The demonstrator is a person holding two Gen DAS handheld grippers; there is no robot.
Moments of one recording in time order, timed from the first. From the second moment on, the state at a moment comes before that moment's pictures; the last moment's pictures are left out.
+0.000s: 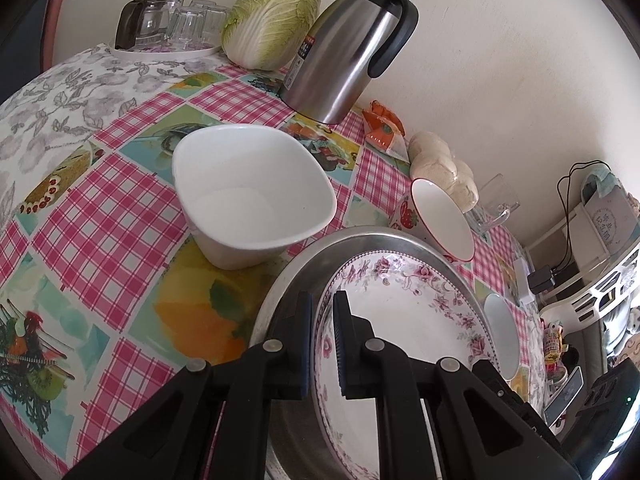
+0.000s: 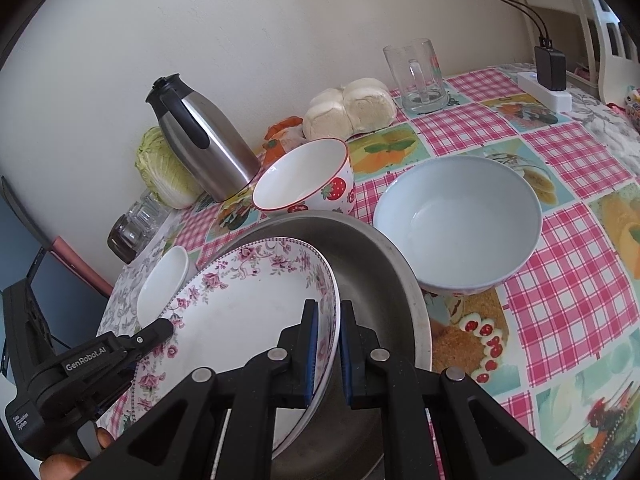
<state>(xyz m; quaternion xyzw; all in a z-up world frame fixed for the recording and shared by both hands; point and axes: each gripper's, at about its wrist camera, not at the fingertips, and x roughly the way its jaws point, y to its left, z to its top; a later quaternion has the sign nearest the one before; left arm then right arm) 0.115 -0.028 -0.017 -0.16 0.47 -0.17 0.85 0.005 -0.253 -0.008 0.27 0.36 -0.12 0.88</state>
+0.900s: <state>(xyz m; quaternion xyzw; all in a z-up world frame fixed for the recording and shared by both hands) 0.115 -0.033 -0.022 -0.14 0.47 -0.15 0.86 0.012 -0.243 -0.014 0.22 0.39 -0.13 0.88</state>
